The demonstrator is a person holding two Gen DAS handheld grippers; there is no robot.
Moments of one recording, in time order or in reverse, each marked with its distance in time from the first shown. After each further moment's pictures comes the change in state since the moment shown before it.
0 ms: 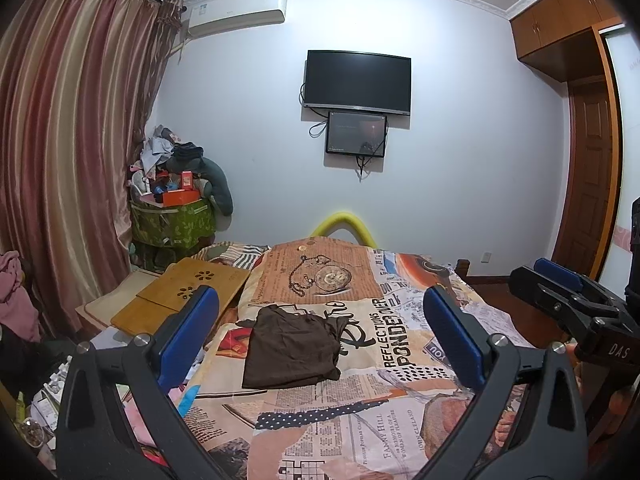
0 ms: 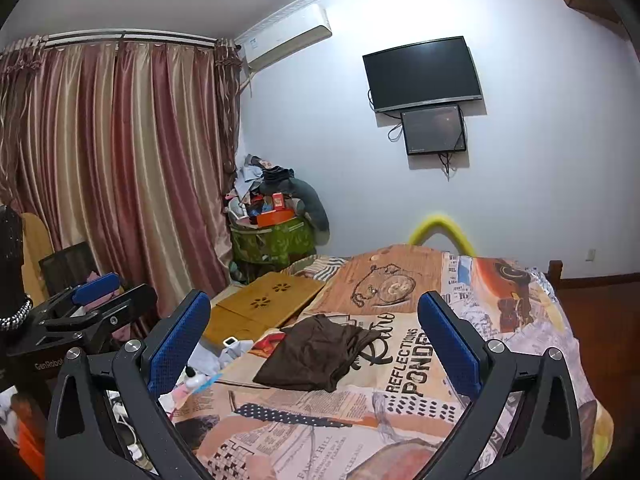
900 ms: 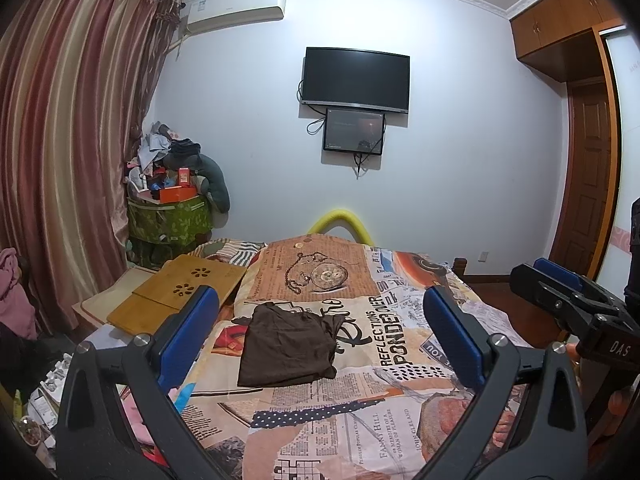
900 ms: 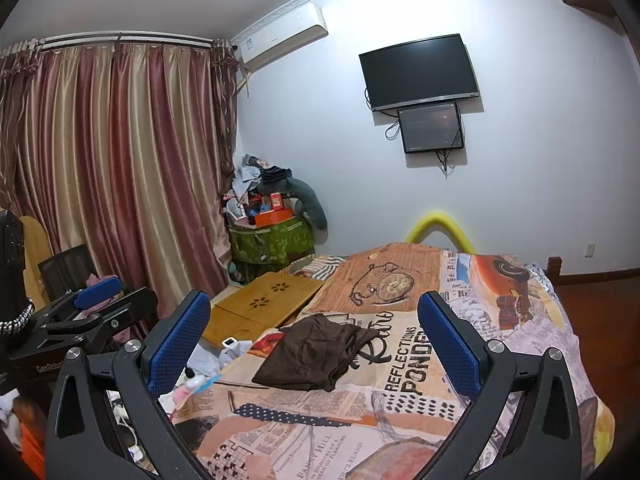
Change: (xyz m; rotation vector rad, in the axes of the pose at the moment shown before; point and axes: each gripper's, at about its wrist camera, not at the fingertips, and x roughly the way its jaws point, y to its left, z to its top) left arm 0.006 0.000 -0.002 -0.002 0.012 -0.015; right arm 0.001 0.001 0.001 0.014 0.002 -0.008
